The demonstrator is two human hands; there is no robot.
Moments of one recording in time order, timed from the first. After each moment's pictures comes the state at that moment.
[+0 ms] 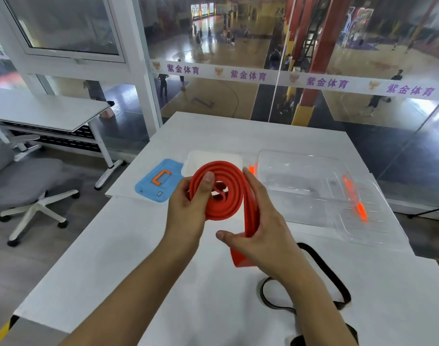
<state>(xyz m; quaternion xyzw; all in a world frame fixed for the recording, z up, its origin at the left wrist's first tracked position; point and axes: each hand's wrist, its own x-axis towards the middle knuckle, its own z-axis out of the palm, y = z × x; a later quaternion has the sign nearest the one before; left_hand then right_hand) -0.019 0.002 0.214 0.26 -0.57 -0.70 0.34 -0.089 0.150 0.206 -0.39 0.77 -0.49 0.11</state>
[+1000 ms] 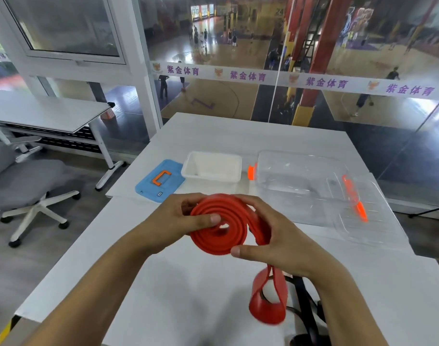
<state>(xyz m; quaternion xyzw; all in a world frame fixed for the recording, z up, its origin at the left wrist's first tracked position) 0.013 -0.039 0.219 0.11 -0.77 -0.62 0.06 -0.109 0.177 0.217 -0.45 0.75 -0.42 0.24</state>
